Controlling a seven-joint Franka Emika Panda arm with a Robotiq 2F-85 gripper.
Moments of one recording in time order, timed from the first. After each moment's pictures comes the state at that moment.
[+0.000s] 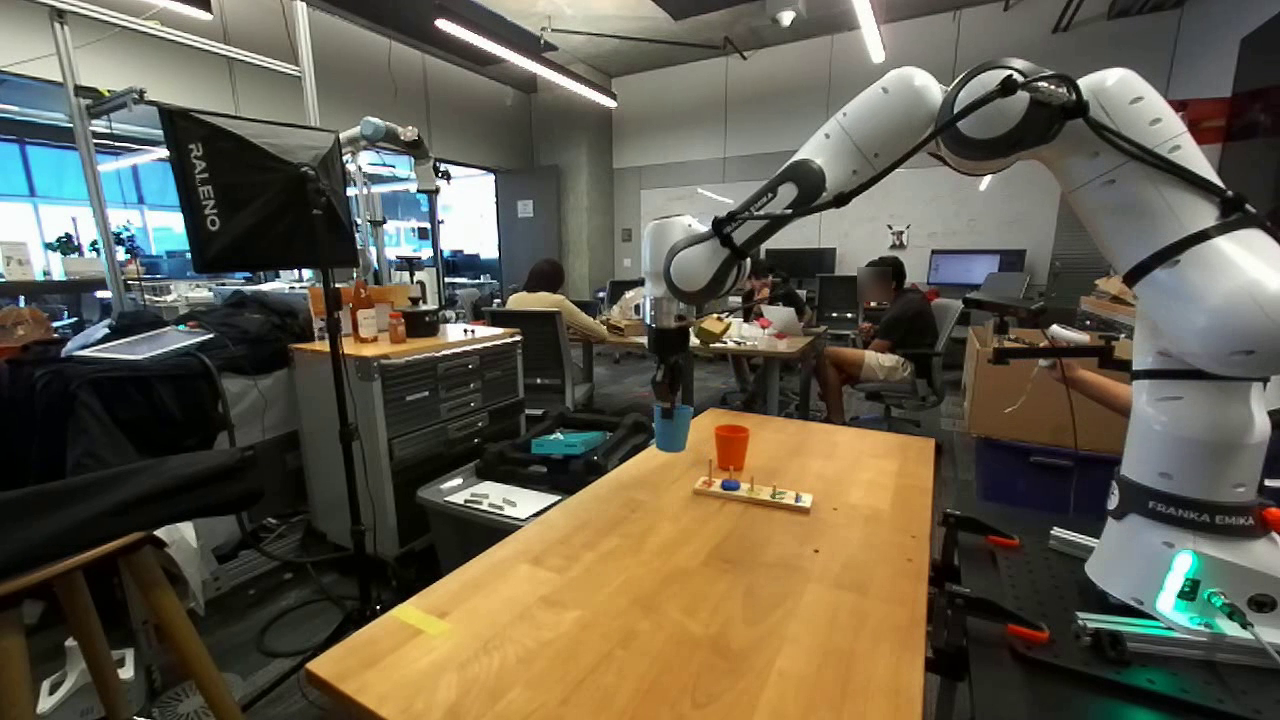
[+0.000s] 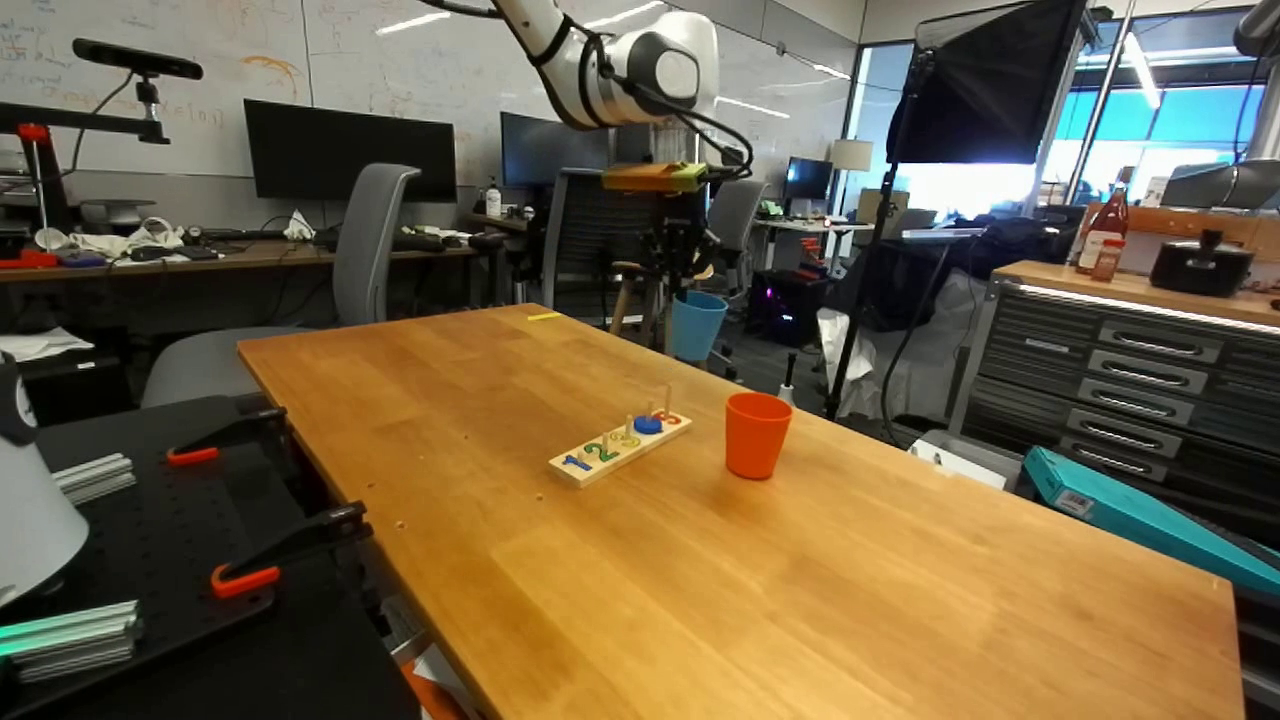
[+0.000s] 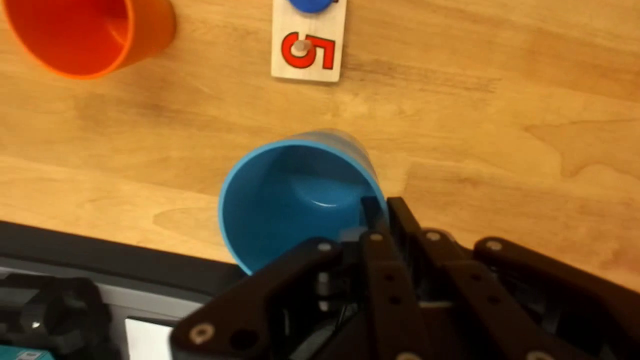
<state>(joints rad) -0.01 0.54 0.00 -1.67 -0.11 2.26 -0.14</state>
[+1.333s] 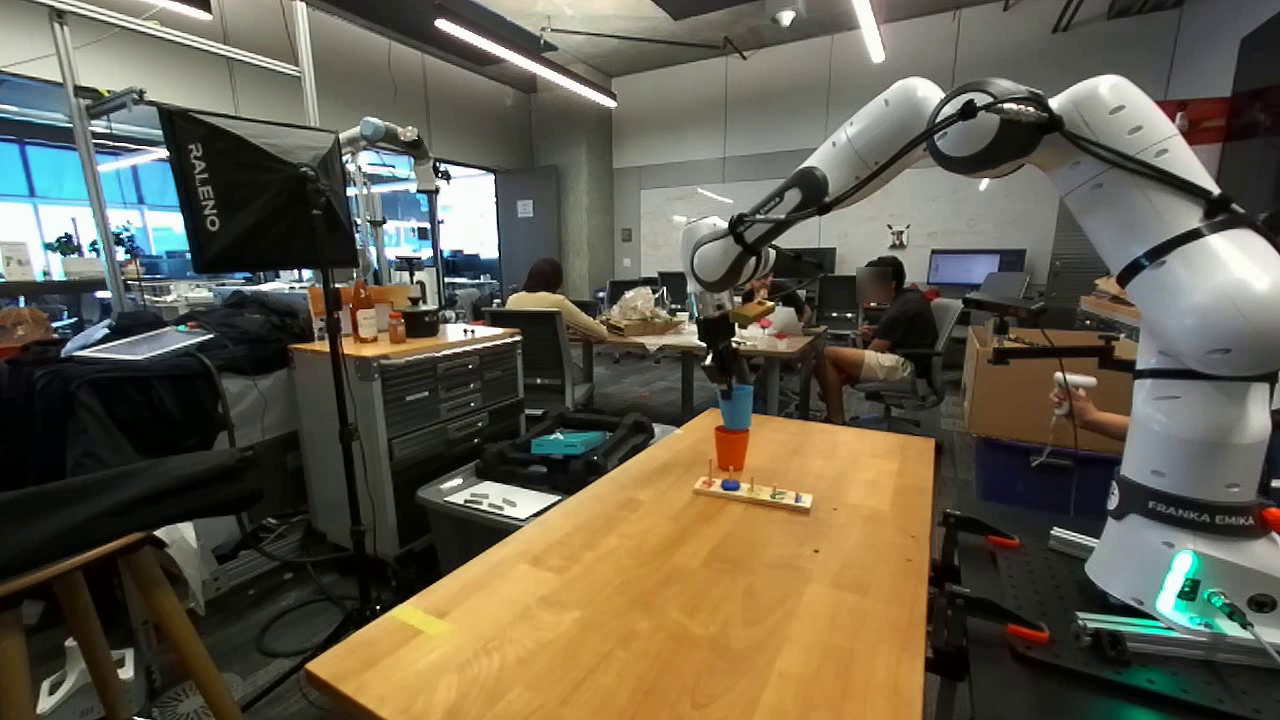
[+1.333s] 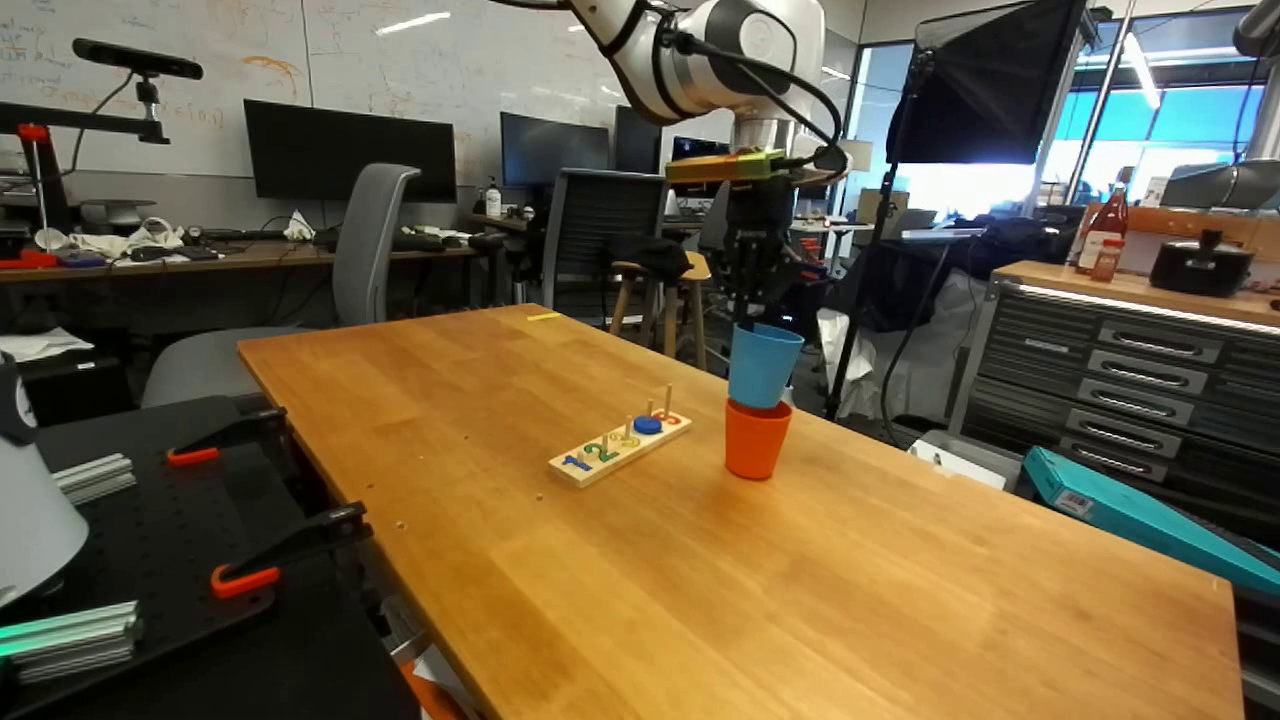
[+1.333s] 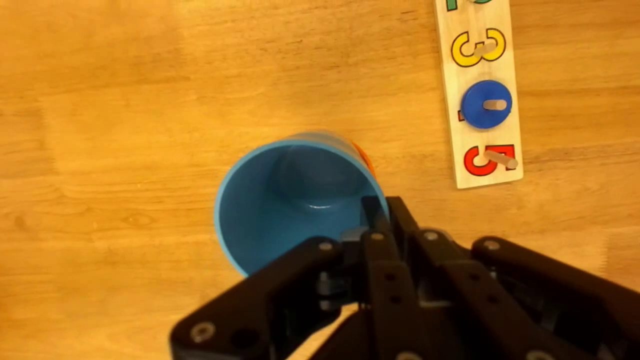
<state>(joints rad) -0.13 0.56 -0.11 -1.60 -0.11 2.04 -0.10</state>
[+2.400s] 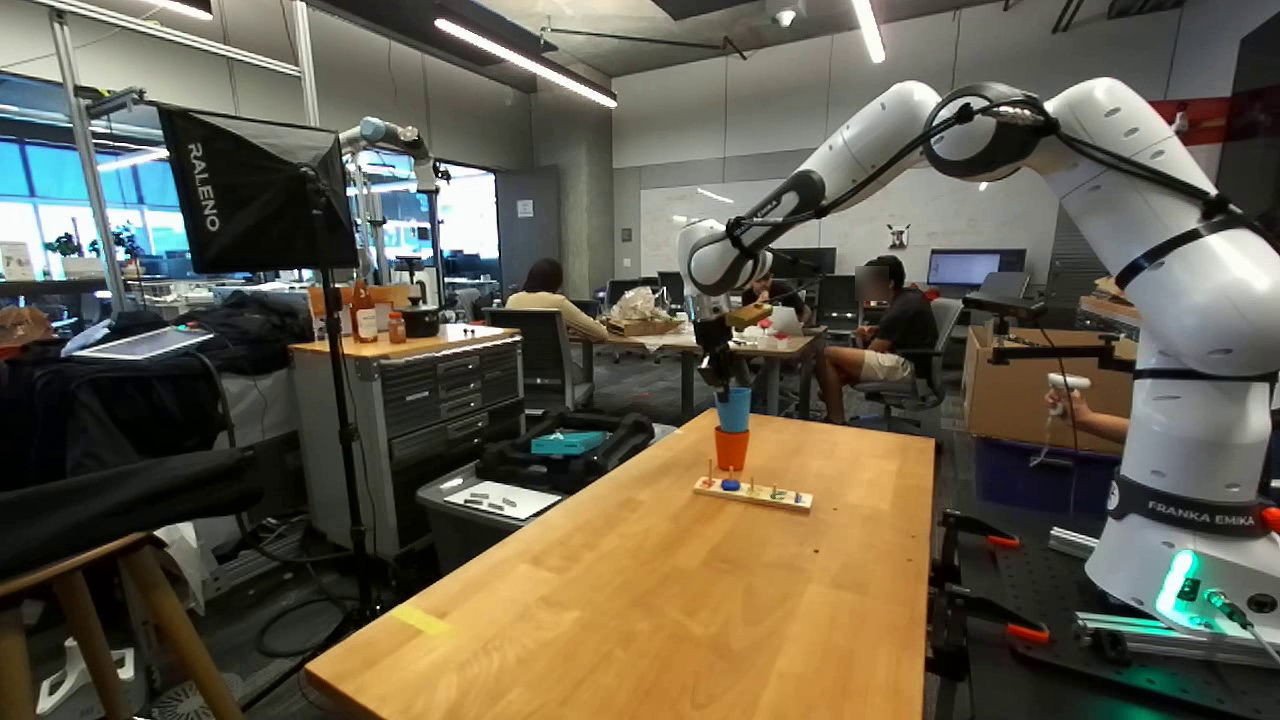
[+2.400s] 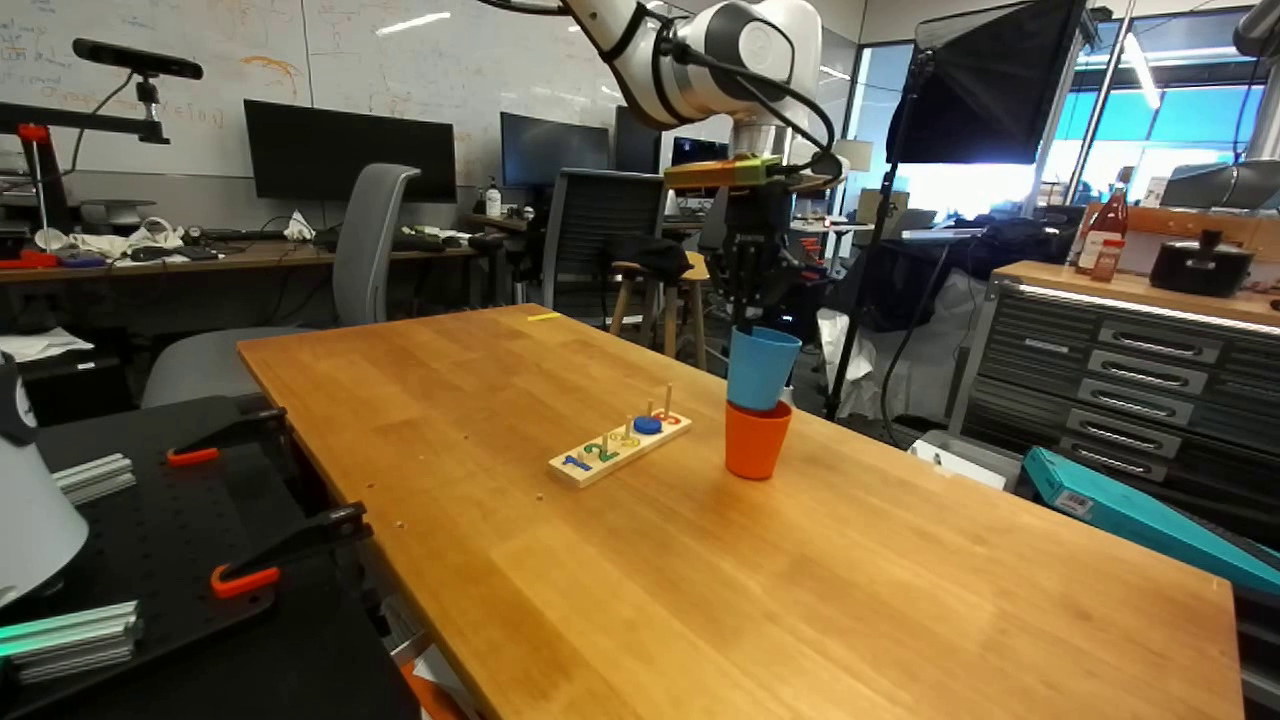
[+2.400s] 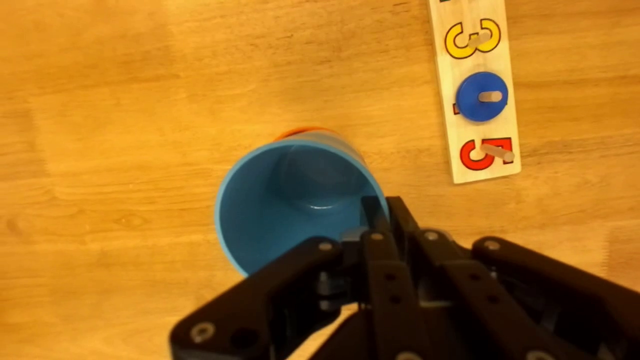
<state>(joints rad) -0.13 0.58 -0.10 -1.59 -0.11 2.04 -0.07</state>
